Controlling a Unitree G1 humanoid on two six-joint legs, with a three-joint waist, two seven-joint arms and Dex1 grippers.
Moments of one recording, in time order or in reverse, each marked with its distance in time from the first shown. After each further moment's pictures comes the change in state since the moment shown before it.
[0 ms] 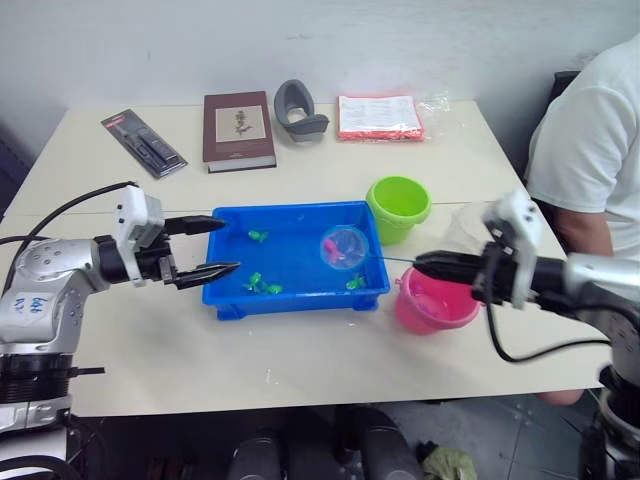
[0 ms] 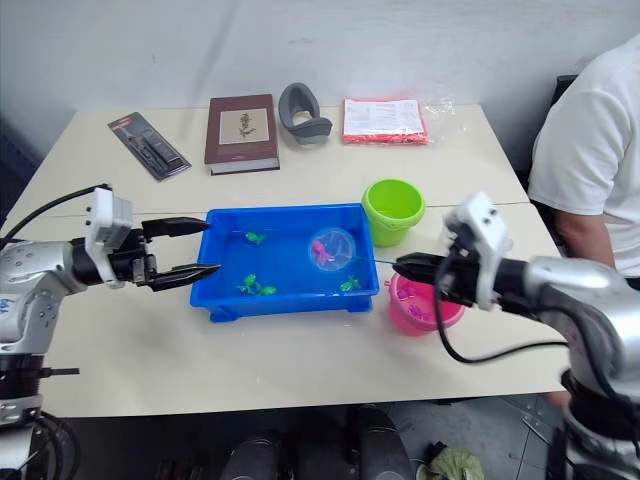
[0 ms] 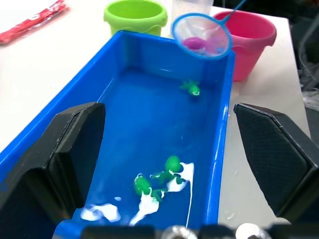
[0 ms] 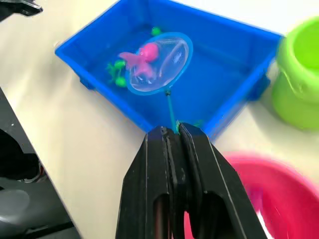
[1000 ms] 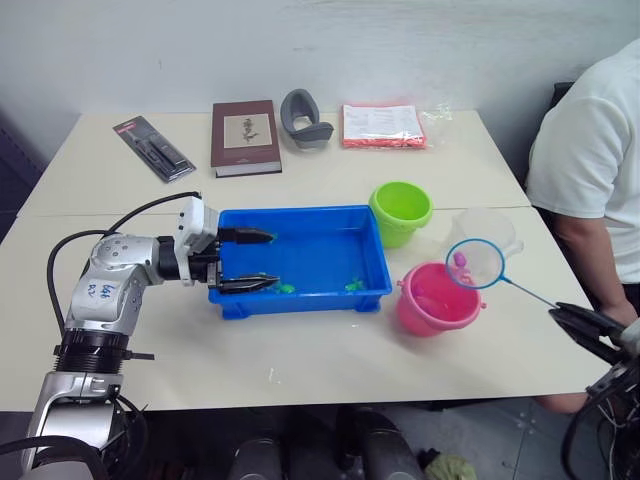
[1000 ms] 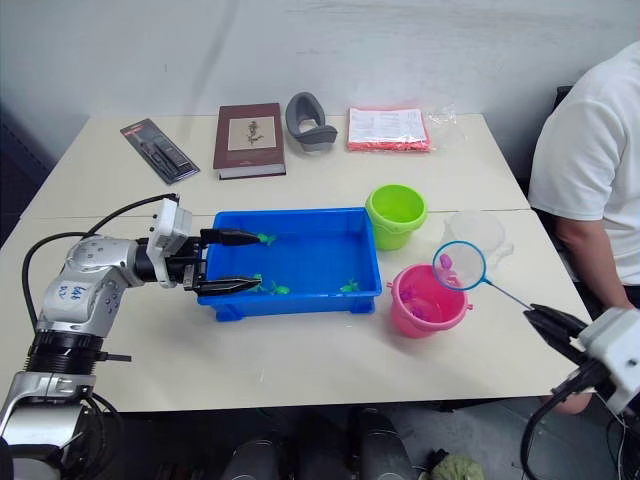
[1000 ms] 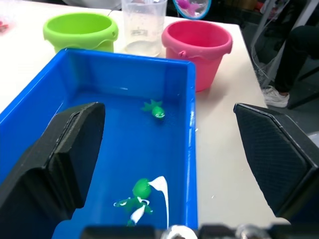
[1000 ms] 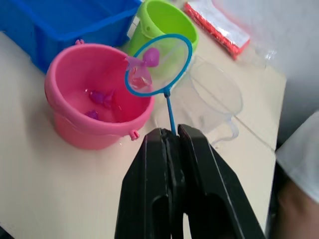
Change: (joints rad) left arm -0.110 -0.131 -0.149 0.148 0.066 -0.112 -0.087; right arm 0.791 0.119 -0.335 0.065 -0.384 -1.239 0.050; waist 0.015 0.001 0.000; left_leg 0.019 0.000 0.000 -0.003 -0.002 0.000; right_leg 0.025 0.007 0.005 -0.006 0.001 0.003
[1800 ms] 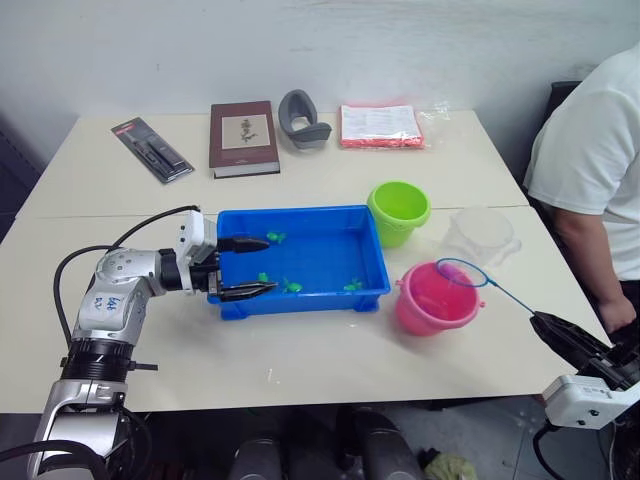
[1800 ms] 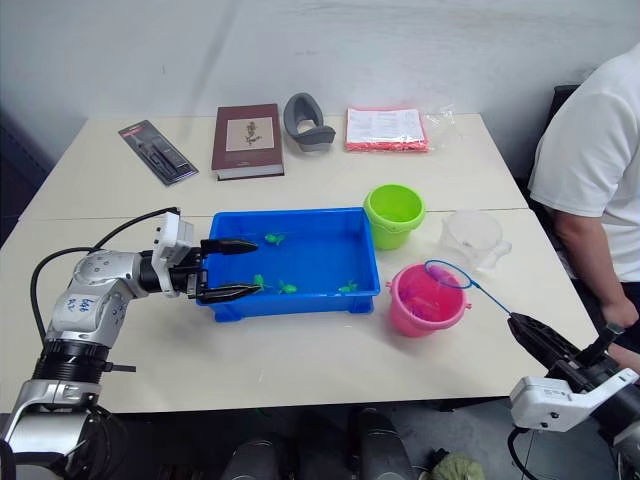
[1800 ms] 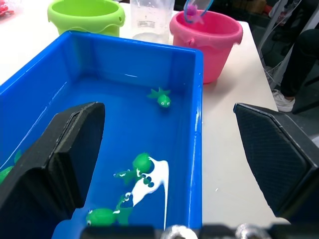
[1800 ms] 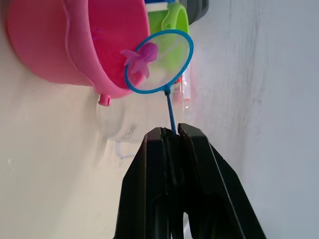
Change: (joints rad) left arm 0.041 -0.028 0.010 0.018 0.008 -0.038 0.019; right arm 0.030 -0.049 0.079 0.252 -0.681 -0.860 -0.469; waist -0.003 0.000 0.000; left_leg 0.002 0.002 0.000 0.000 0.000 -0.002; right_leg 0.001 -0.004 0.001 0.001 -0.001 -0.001
